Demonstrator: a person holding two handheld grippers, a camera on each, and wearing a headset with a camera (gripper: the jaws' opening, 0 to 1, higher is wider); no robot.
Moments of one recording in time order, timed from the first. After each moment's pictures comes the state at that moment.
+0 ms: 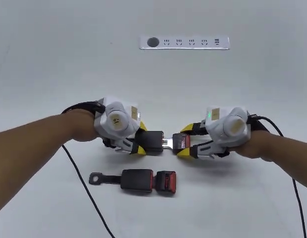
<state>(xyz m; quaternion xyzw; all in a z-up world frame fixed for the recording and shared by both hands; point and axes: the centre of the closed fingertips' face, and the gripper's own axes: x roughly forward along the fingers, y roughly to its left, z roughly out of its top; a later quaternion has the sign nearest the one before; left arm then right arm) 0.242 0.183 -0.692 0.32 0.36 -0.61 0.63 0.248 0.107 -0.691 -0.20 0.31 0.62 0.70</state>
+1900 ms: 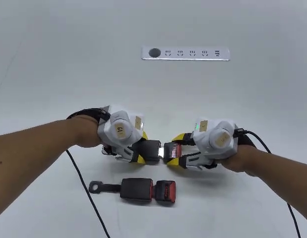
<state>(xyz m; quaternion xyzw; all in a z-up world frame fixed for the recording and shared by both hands) 0.241 0.181 -0.693 0.34 0.36 -0.62 0.62 0.244 0.133 -0.692 -0.19 0.30 0.60 0.71</state>
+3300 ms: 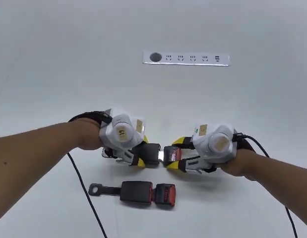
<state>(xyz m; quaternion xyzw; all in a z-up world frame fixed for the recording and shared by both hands) 0.242 0.182 -0.694 0.33 0.36 -0.62 0.62 0.244 0.134 -0.693 -0.20 0.30 0.60 0.71</state>
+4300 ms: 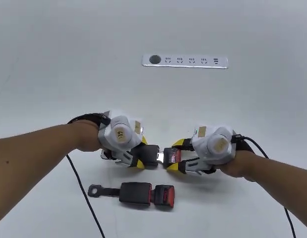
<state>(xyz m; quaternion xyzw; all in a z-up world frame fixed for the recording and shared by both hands) 0.241 0.184 -0.694 0.33 0.36 -0.62 0.62 0.243 0.130 -0.692 -0.20 0.31 0.60 0.71</state>
